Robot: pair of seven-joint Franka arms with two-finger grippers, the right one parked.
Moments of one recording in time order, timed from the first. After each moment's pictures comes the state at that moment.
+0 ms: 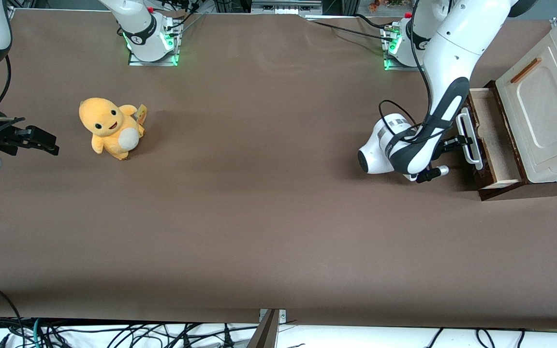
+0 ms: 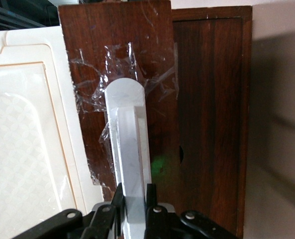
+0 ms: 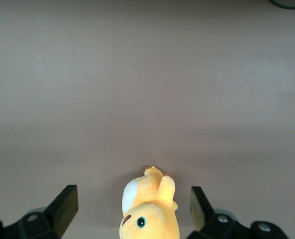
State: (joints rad) arm -0.14 0.66 -0.28 -1.90 1.03 1.22 -1.06
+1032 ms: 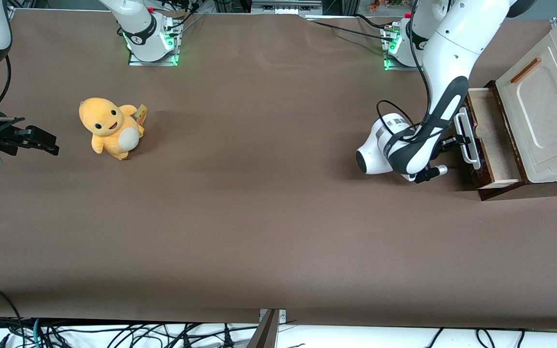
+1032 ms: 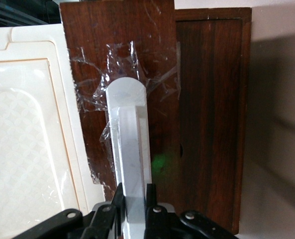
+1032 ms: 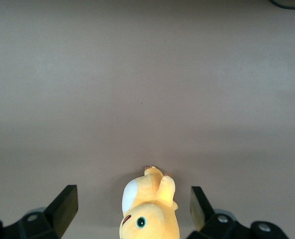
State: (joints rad) arm -0.15 0.66 -0.29 -1.89 1.02 1.20 -1.07
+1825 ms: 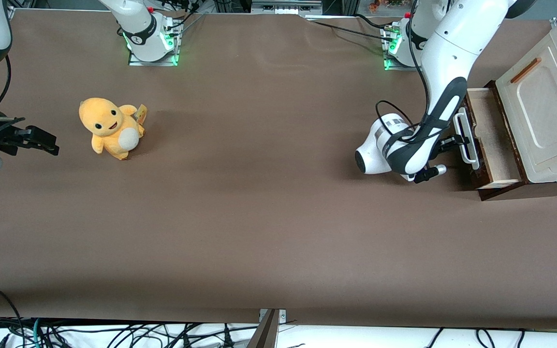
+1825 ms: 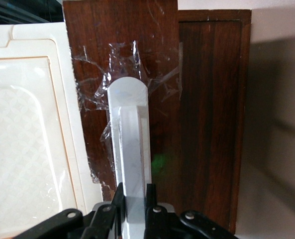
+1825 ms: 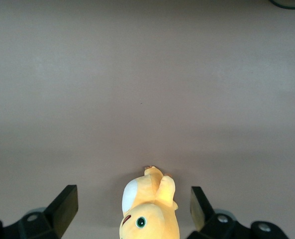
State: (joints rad) arm -0.15 0.67 -0.29 -1.88 1.01 1.20 -1.09
